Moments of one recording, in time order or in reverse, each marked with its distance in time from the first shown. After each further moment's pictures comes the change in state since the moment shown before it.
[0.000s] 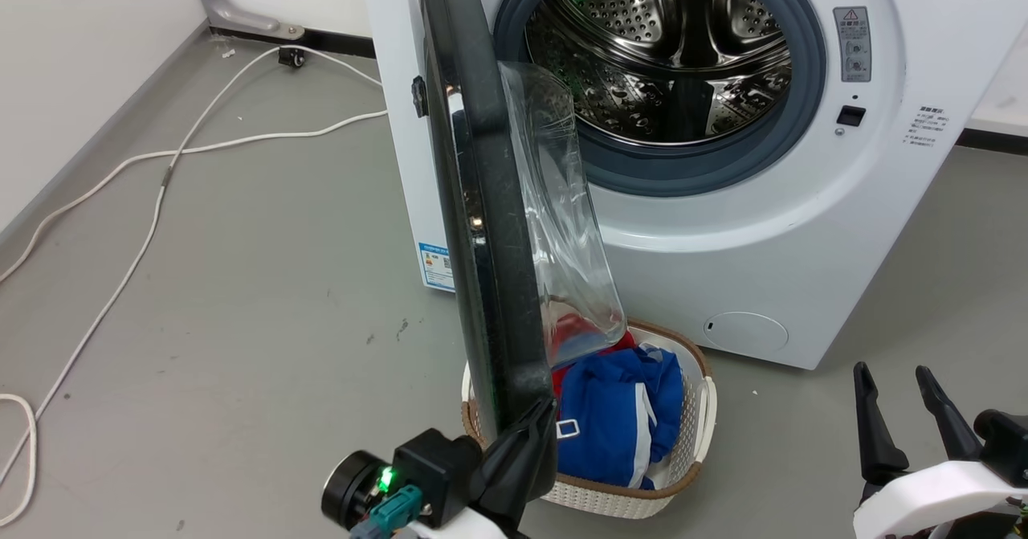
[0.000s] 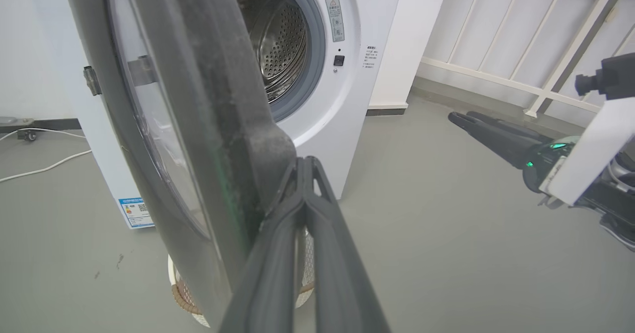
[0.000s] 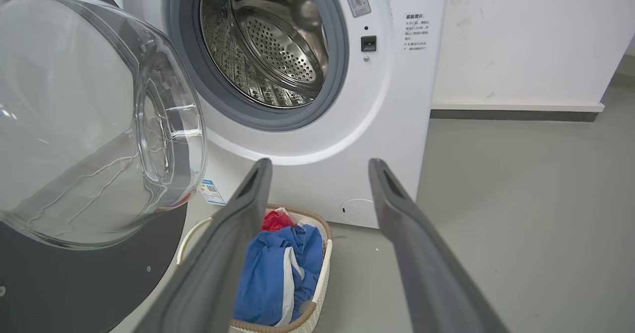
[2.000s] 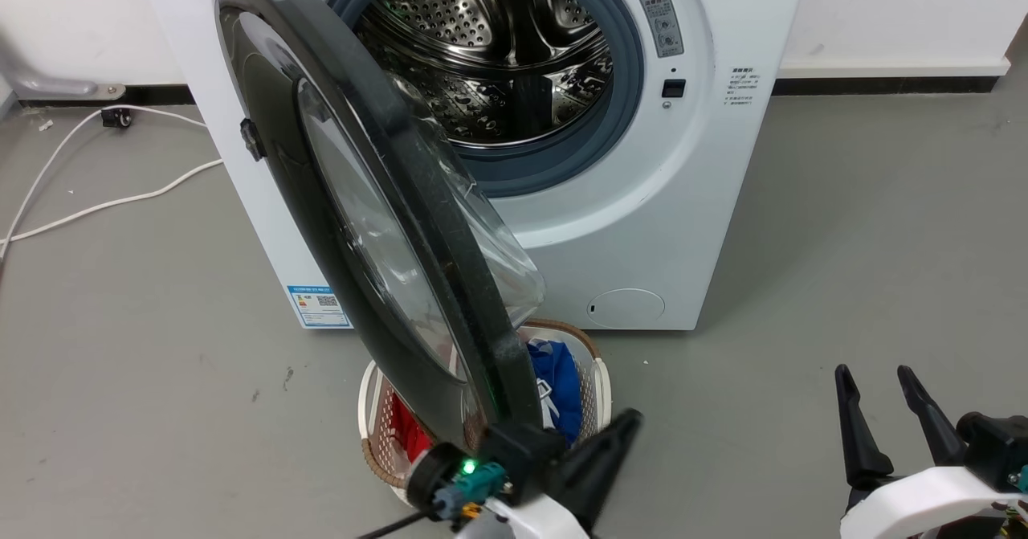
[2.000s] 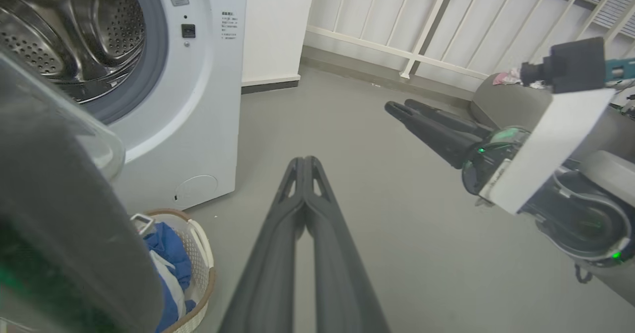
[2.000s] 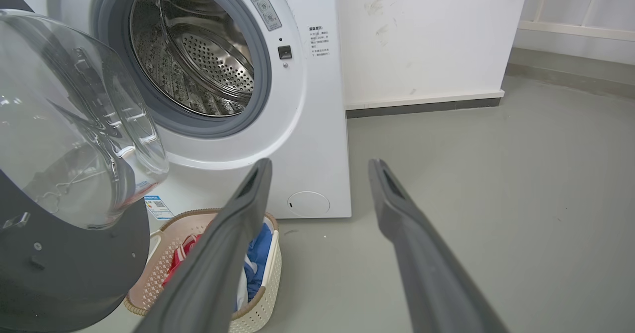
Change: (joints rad) left arm -0.071 -0.131 -0.098 0.109 -0.055 -0.154 0.050; right arm 0.027 -0.005 0.044 -0.048 -0.005 0.000 0.009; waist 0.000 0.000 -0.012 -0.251
